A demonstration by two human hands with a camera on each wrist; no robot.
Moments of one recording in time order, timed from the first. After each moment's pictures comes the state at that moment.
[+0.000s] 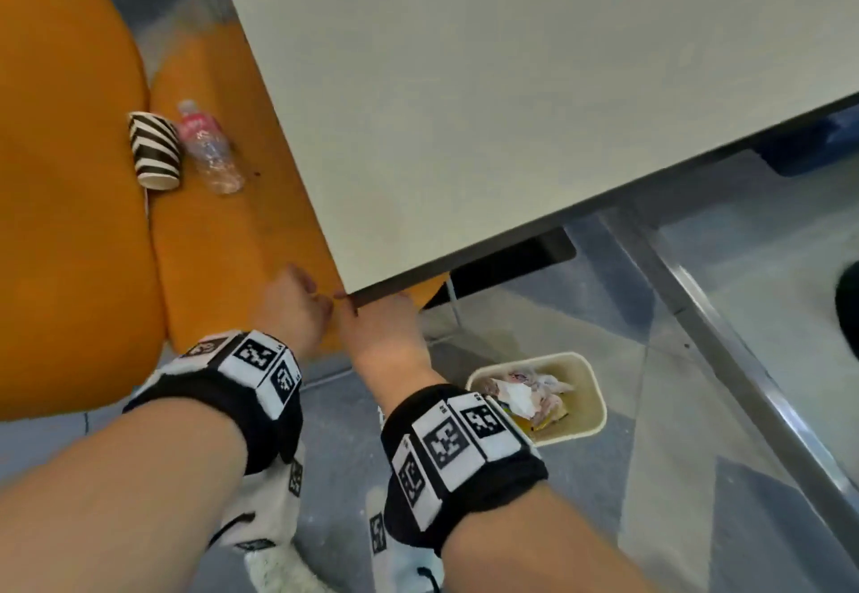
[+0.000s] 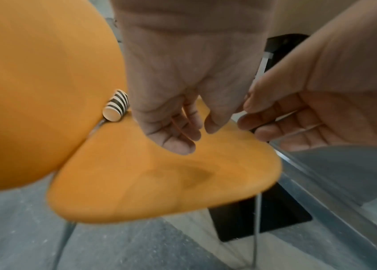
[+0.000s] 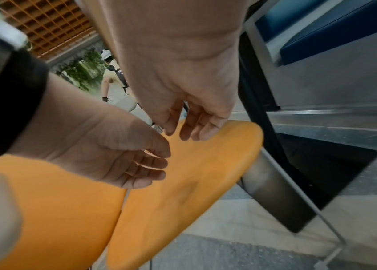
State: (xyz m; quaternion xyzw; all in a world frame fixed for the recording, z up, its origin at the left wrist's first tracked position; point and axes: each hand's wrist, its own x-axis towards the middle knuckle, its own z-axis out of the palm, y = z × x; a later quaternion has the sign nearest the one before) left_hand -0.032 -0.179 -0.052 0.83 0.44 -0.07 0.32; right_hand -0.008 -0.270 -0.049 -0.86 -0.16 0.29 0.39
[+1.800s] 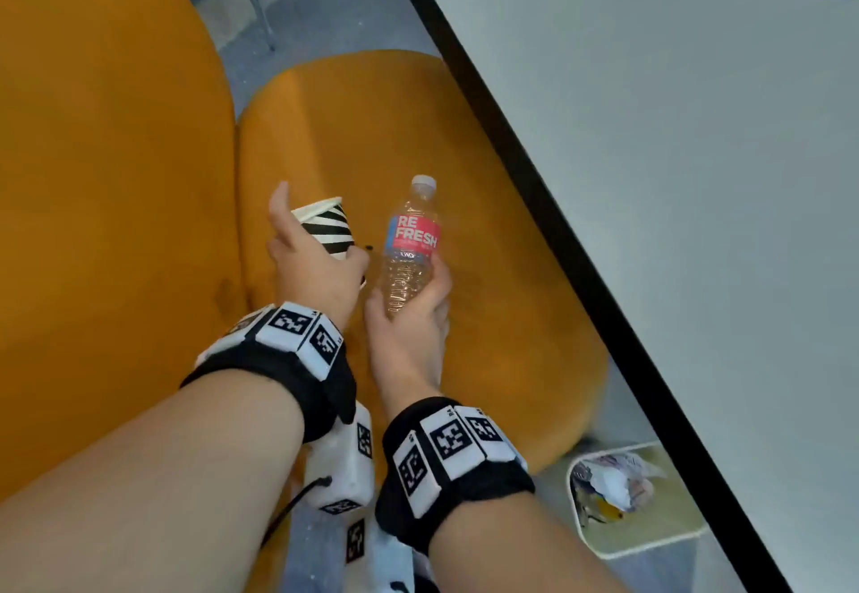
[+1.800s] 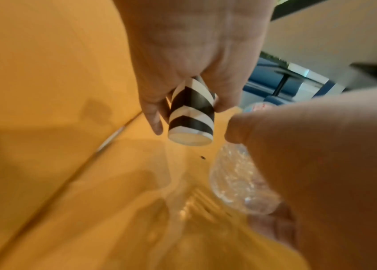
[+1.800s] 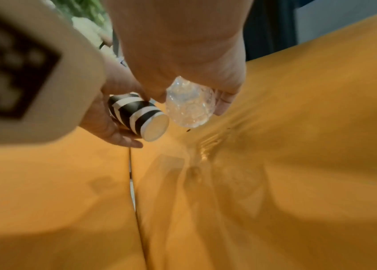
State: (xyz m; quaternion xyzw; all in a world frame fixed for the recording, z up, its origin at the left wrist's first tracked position) left_hand 0.037 0.038 -0.046 0.74 0.48 0.14 0.45; right_hand 0.031 -0.043 -0.072 -0.87 0.02 0.20 0.46
